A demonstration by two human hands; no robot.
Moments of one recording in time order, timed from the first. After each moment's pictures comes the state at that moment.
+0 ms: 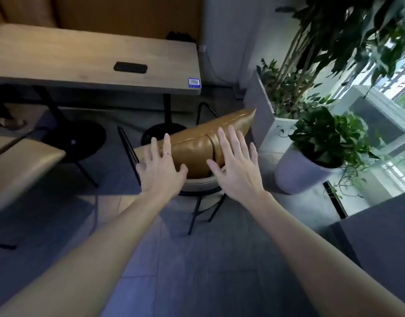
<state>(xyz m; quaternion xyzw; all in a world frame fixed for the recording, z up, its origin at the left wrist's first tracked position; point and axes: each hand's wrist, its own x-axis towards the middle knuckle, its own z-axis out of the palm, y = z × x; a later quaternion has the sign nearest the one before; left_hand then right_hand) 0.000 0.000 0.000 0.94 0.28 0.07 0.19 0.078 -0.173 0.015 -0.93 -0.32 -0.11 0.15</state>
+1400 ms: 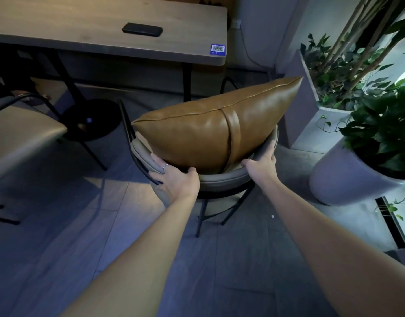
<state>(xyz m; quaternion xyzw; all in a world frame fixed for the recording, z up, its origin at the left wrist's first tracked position) 0.097 -0.031 -0.165 0.66 0.57 0.13 0.47 0.223 -0.170 -0.152 -0.87 0.03 0.21 0.43</state>
